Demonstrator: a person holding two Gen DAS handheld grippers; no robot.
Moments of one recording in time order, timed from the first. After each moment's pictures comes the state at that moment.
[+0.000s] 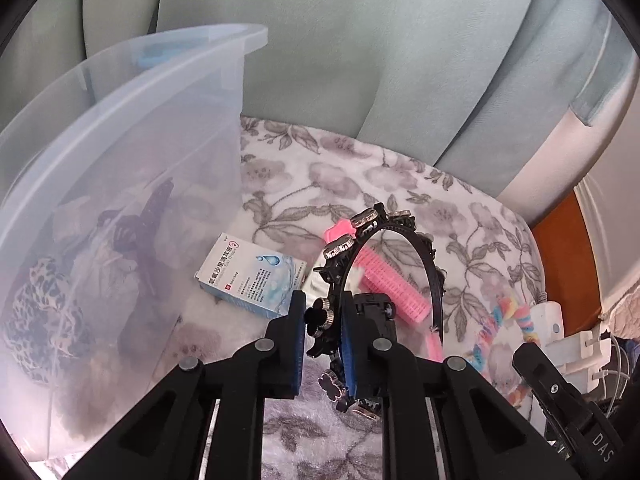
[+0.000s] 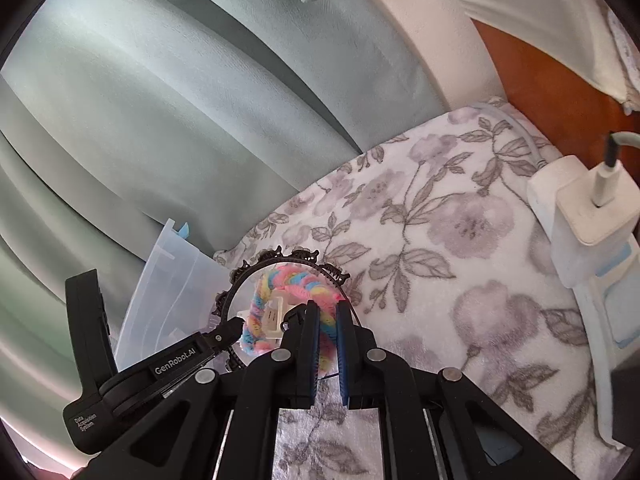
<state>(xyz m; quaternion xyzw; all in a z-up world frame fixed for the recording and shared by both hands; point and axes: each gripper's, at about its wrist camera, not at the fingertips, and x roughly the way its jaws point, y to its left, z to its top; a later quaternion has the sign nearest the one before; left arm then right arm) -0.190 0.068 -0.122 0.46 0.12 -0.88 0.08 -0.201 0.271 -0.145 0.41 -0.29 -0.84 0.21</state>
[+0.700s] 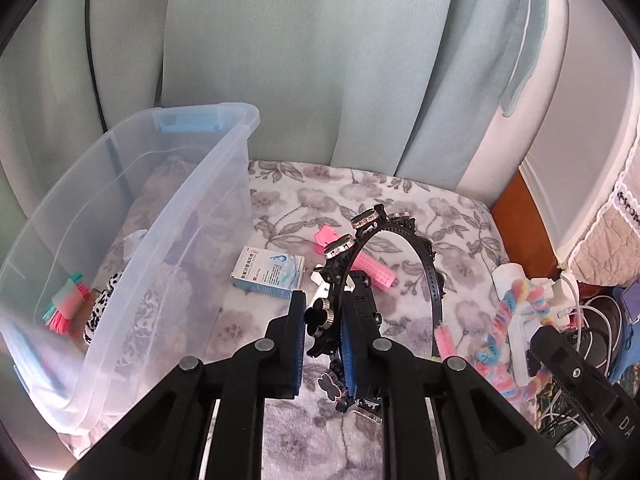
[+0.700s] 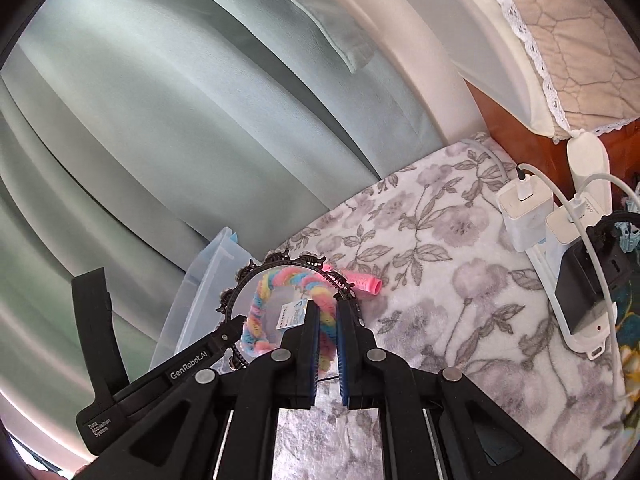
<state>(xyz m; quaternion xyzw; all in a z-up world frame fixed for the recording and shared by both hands) -0.147 0.072 -0.060 0.43 0.06 -0.90 0.04 -0.120 0.278 -0.076 0.36 -0.30 -0.86 0.20</state>
